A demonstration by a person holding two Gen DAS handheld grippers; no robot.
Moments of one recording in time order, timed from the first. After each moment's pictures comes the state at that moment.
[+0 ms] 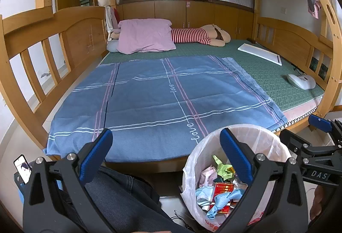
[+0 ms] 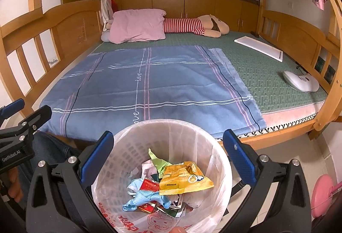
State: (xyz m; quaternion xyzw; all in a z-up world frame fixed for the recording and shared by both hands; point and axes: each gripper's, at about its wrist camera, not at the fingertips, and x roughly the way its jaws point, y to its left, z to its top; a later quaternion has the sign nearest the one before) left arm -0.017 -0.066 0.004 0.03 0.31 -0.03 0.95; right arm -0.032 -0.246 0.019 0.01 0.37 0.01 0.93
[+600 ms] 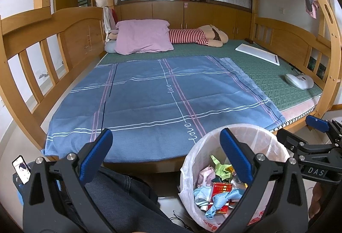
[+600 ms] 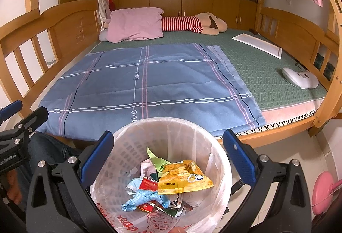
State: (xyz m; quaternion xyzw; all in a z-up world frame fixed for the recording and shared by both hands) left arm -0.018 -0.063 0.002 0.03 0.31 -0.04 0.95; right arm -0.031 -0.253 0.017 0.01 0.37 0.00 0.93
